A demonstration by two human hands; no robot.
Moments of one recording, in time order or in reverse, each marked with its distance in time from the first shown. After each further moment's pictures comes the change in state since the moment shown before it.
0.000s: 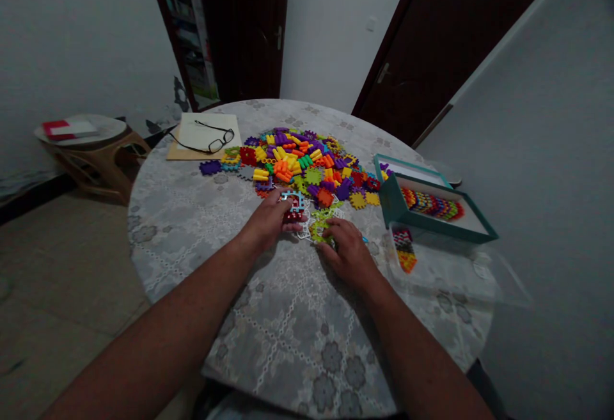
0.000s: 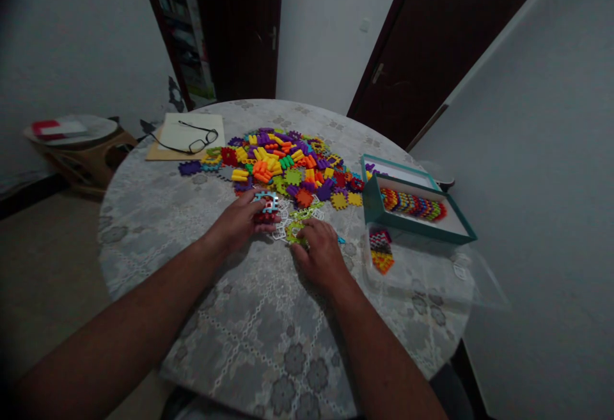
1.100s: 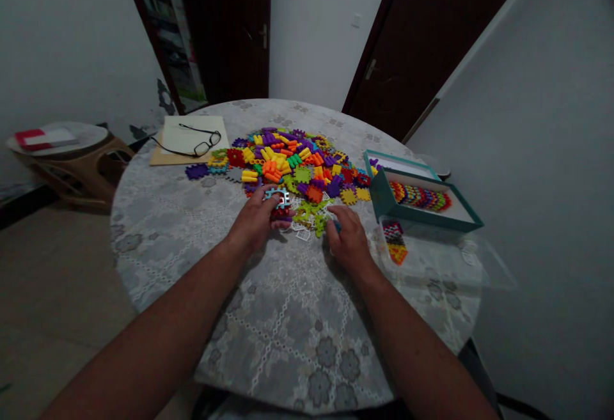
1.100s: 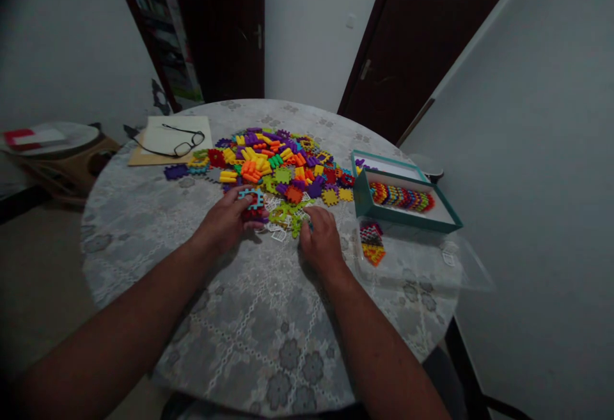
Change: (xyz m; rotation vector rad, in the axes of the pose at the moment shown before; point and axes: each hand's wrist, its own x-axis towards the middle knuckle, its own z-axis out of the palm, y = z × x) left_hand 0.001 0.003 -0.001 0.006 0.059 0.060; right_hand 0.013 0.019 0.003 -0.020 0.267 0.101
